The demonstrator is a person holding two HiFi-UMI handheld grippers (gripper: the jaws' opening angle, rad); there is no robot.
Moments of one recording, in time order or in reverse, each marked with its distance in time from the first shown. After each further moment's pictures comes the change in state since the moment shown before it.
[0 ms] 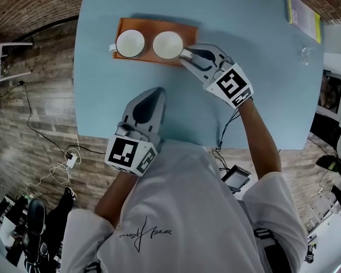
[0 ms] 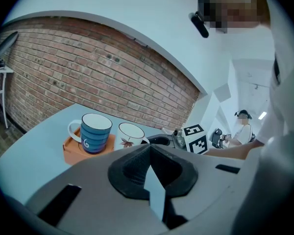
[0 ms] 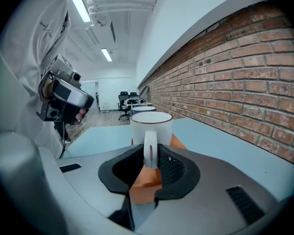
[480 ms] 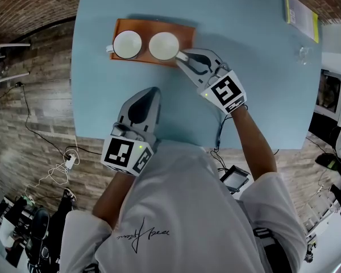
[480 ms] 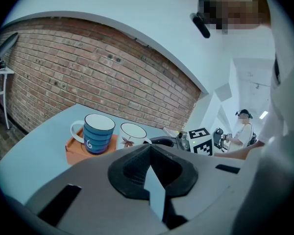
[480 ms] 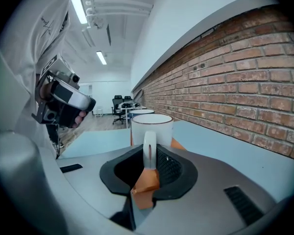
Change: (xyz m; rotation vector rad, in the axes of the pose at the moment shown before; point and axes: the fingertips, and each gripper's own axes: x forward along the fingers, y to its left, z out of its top) left arm -0.004 0.006 0.001 0.004 0.002 0.014; right arm 0.000 0.008 0.006 0.031 -0.055 -0.073
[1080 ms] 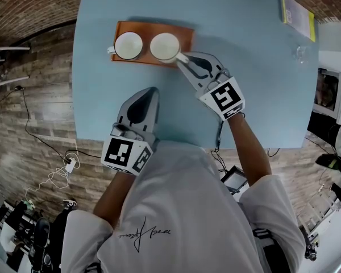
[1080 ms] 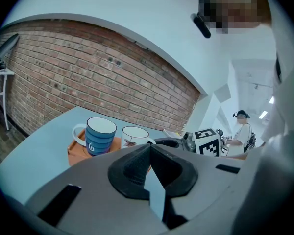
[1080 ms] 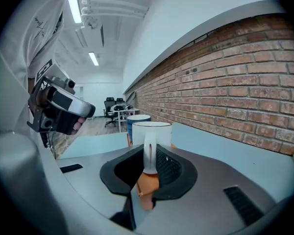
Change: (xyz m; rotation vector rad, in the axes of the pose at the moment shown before) left arm -0.002 0.004 0.003 0.008 -0.023 -0.001; right arm -0.010 0.000 0.009 0.038 -0.019 -0.095
